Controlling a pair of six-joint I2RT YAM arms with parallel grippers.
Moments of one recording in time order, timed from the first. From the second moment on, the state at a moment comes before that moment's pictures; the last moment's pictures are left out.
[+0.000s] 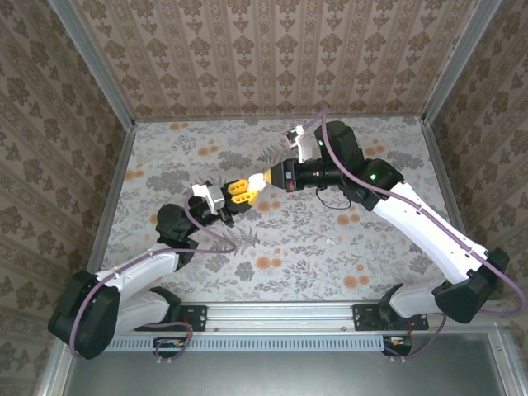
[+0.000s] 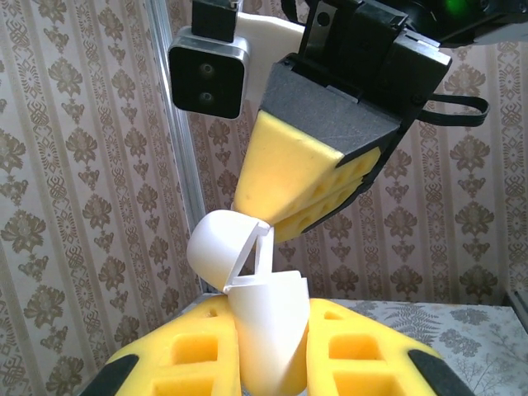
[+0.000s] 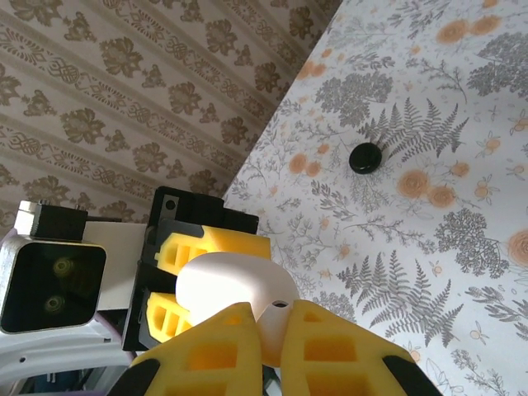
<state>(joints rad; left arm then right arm) -0.58 1.11 0.40 1.14 0.68 -0.10 0.65 1.35 1.46 -0.60 -0.44 0.56</state>
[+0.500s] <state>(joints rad) -0.56 1.14 0.42 1.16 0.66 -0.12 0.71 1.30 1.41 -0.59 -0.42 0.72</state>
